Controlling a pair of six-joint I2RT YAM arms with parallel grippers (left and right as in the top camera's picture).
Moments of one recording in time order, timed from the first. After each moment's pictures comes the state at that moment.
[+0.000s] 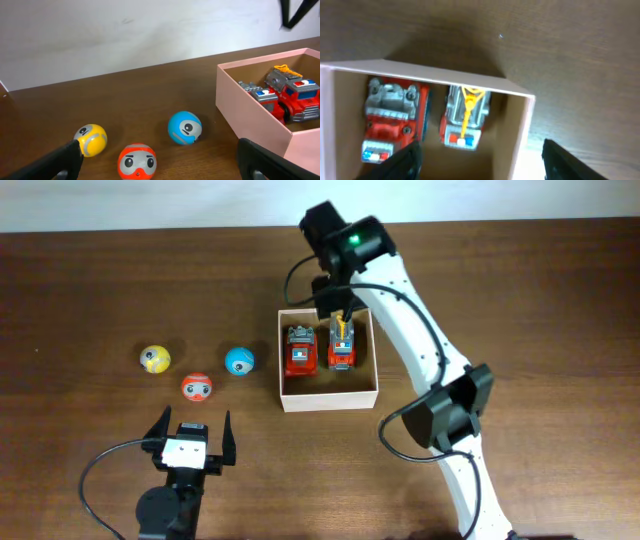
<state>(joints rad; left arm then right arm) -0.09 0.01 0.04 -0.13 -0.03 0.14 0.50 2.43 2.69 -1.60 0.15 0.31</state>
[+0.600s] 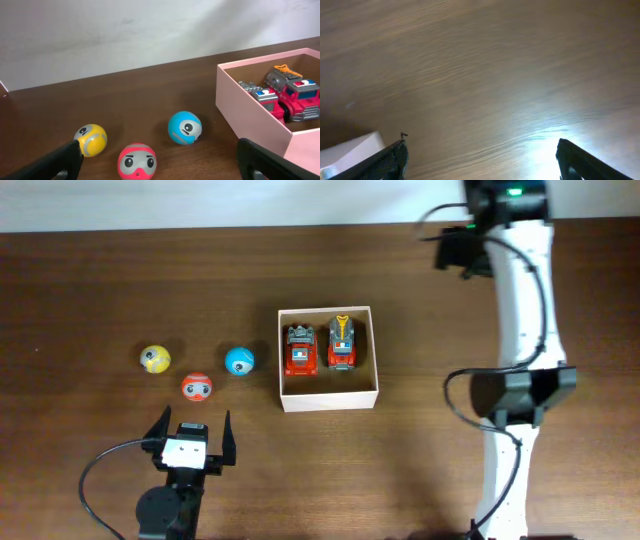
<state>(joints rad) -0.09 0.01 0.04 -0.13 -0.03 0.14 0.02 2.41 2.80 -1.69 0.20 0.34</state>
